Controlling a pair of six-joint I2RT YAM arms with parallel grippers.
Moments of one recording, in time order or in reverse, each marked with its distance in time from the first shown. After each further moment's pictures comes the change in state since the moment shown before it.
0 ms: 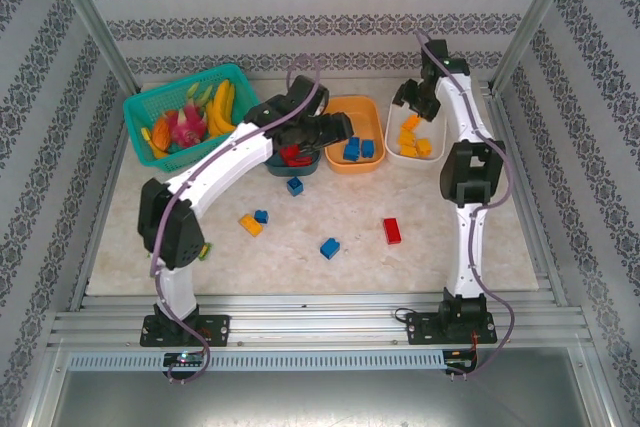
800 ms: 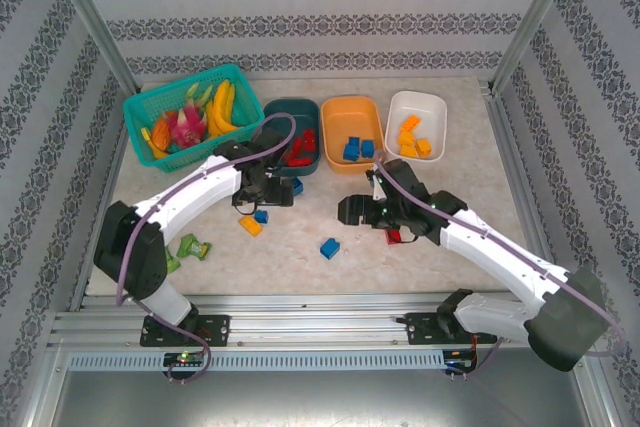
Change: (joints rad) left arm 0.079 -0.234 -0.505 -0.270 -0.188 0.310; right arm 0.610 -1.254 -1.568 0.558 -0.095 0.187
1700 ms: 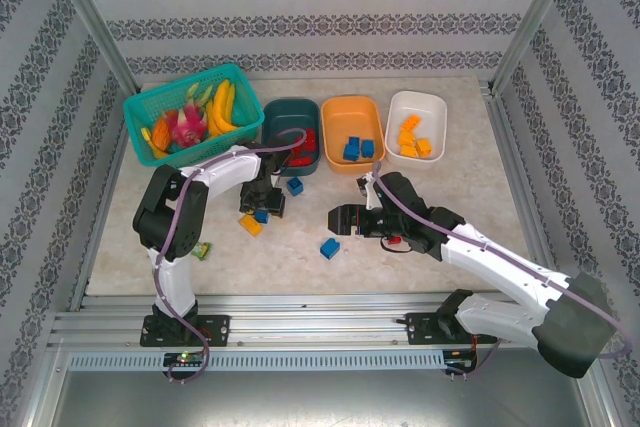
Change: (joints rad) left arm 0.074 0.288 0.046 -0.010 0.060 0.163; right arm 0.060 -0.045 -0.118 0.211 -0.071 0.032
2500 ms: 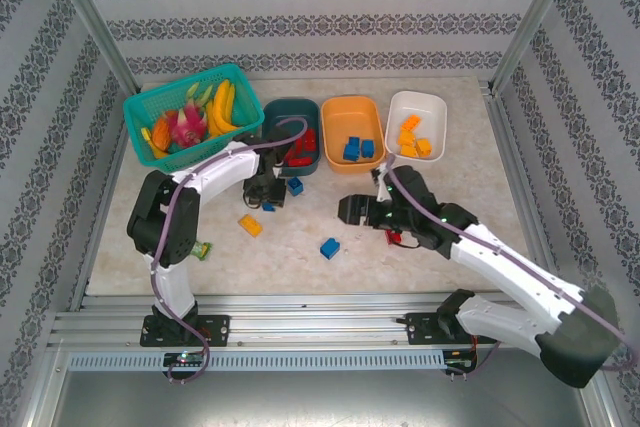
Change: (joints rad) left arm -0.032 -0.061 0.108 -0.029 0.000 -0.071; right arm -0.076 -0.088 0.076 -0.119 0.126 0.001
